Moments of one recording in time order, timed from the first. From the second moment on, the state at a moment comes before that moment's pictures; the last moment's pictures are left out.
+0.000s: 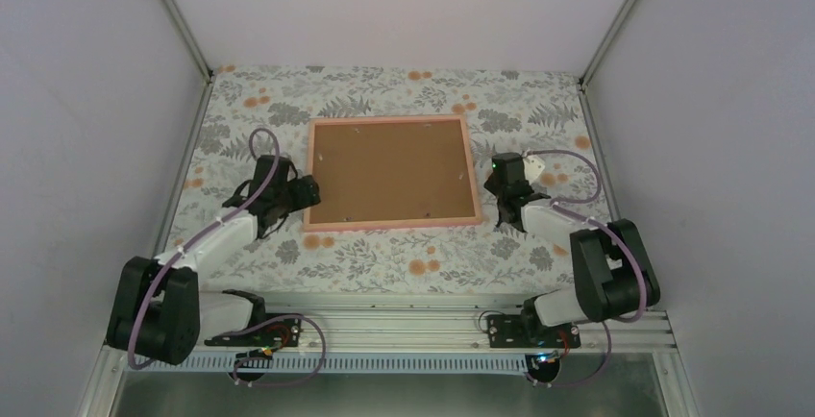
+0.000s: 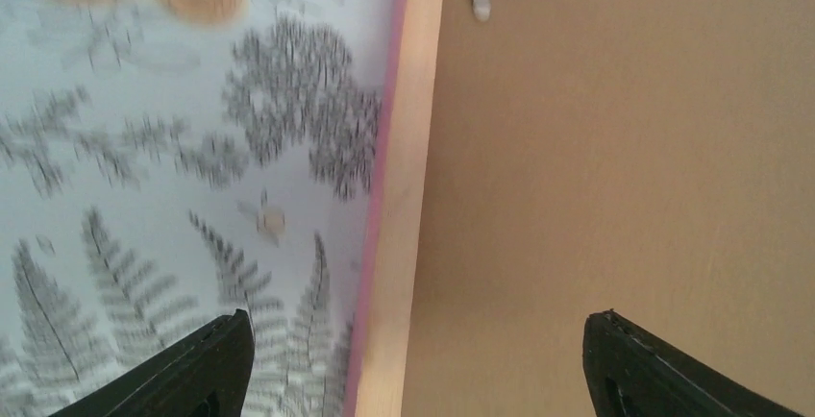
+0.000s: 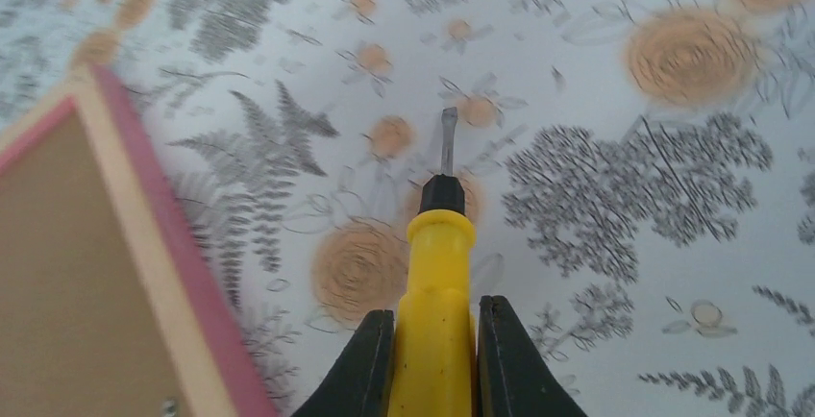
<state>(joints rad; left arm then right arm) -0.24 1.23 0.61 -0.24 -0.01 -0.54 0.28 1.41 0.59 0.05 0.41 0.79</state>
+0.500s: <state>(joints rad) -0.29 1.00 0.36 -0.24 0.14 -0.71 0.27 1.49 0.60 -0.02 0.41 0.87</state>
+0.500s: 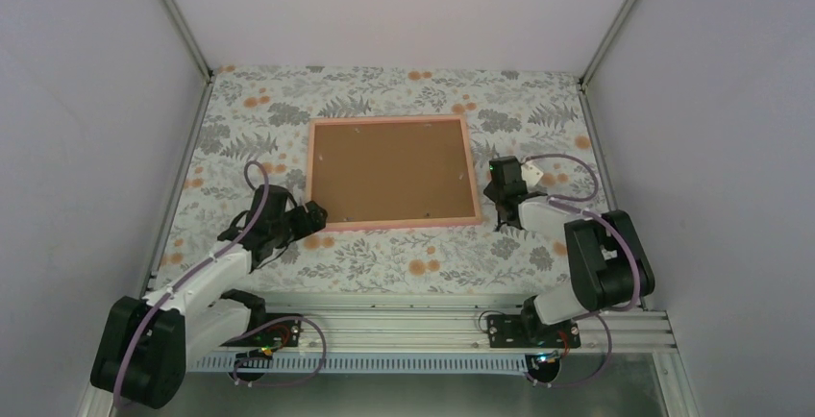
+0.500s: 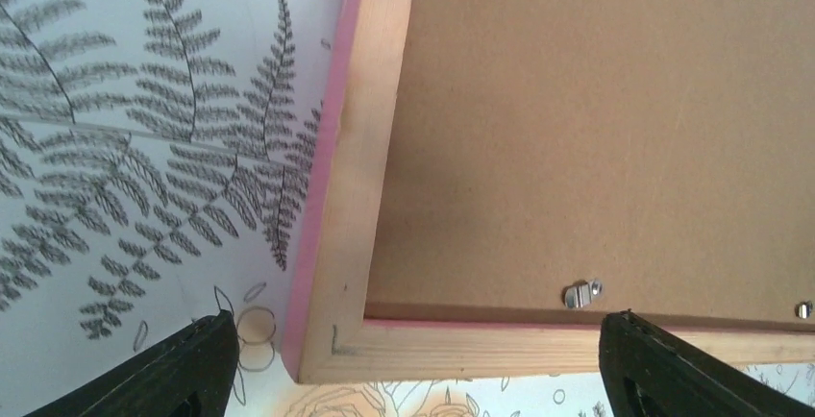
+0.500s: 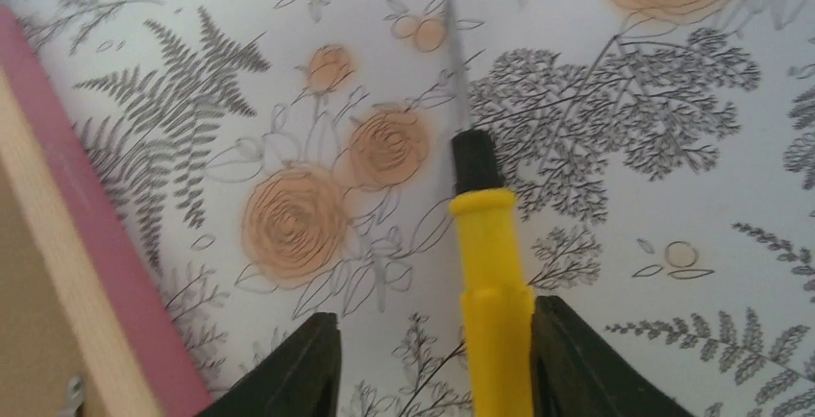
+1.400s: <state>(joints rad) -0.31 1.26 0.45 -0.09 0.10 -0.76 0.33 1.50 0.66 -0.14 -0.15 0.48</state>
